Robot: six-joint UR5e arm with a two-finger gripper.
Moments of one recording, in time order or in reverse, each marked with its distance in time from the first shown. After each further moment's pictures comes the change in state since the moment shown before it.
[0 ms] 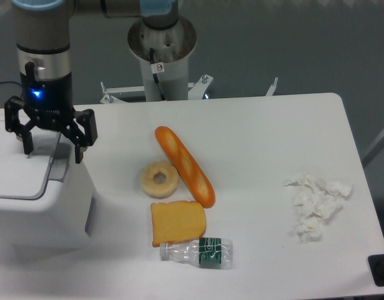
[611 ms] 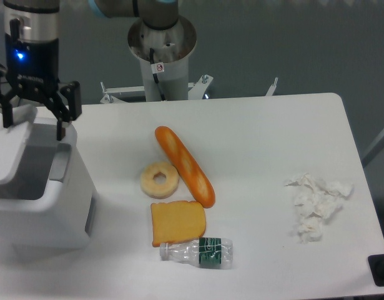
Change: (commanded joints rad) arm -0.002 0.038 0.000 -0.002 -0.011 0.000
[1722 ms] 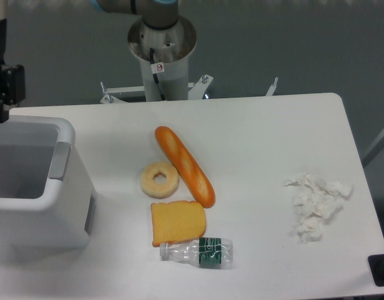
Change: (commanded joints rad) arm -0.114 0.073 0.028 -0.002 -0.071 -0.021
